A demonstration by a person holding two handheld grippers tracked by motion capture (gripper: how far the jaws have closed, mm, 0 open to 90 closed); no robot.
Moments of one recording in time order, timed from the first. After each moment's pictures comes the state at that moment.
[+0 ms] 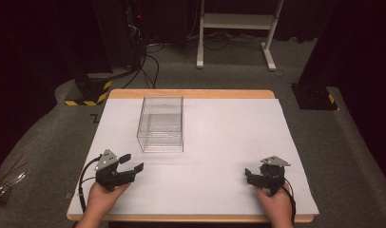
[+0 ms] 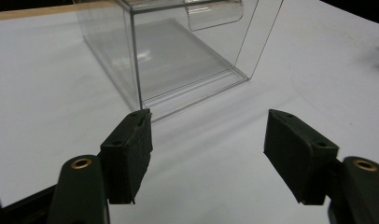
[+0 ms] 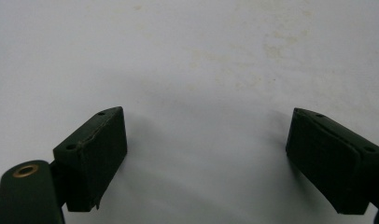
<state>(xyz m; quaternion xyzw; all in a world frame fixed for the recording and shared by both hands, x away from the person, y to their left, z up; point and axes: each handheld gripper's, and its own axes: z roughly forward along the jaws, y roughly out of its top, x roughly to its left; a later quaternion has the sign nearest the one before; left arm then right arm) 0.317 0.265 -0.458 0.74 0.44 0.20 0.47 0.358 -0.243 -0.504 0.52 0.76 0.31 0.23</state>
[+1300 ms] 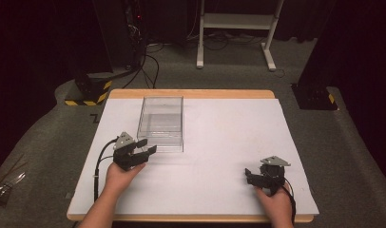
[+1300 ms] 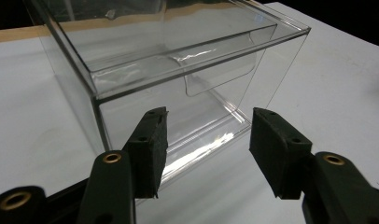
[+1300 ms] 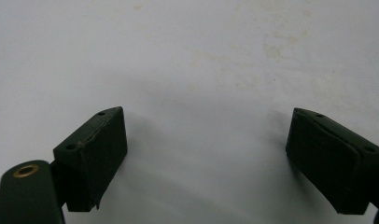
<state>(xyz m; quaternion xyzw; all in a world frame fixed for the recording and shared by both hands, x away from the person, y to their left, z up) 0.378 0.236 -0.459 0.74 0.43 0.19 0.48 0.358 -0.243 -0.504 0.53 0.76 0.31 0.23</state>
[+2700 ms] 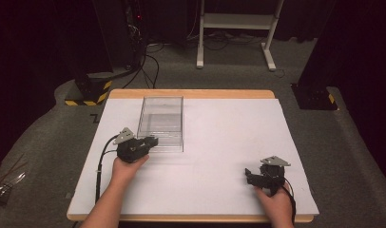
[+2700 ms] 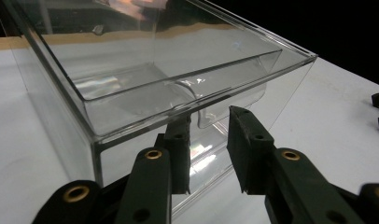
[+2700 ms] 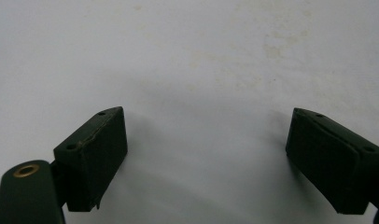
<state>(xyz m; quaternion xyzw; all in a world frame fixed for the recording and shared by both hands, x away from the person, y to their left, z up) 0.403 0.239 -0.473 0.72 0.41 0.16 0.54 0.358 -0.243 -0.504 0.52 0.76 0.31 0.23</state>
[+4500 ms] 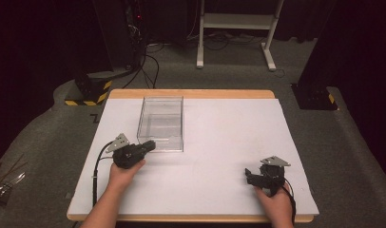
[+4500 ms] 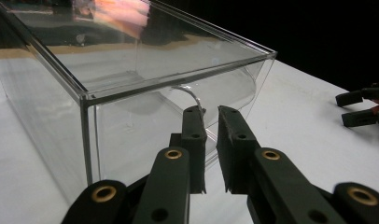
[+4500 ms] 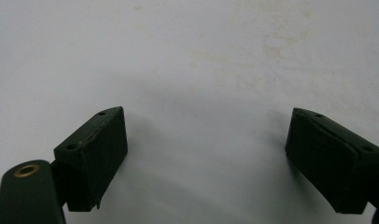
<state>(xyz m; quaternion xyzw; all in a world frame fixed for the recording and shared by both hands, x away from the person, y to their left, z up) 0.384 0.250 -0.482 0.71 0.38 0.15 0.58 0.357 -0.243 -0.504 0.52 0.76 0.31 0.23</state>
